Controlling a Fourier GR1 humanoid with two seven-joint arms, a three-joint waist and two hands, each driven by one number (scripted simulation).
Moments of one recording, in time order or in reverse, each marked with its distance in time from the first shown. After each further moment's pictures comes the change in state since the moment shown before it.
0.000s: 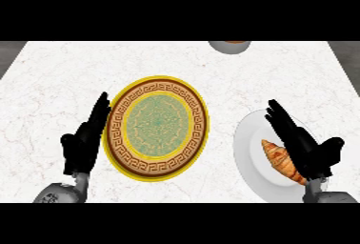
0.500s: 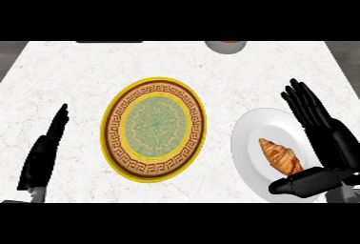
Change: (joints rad) left arm 0.125 0.192 0.104 0.049 -0.065 -0.046 -0.134; right arm -0.027 -0.056 -0.057 -0.242 -0.036 0.122 -0.180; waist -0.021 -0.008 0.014
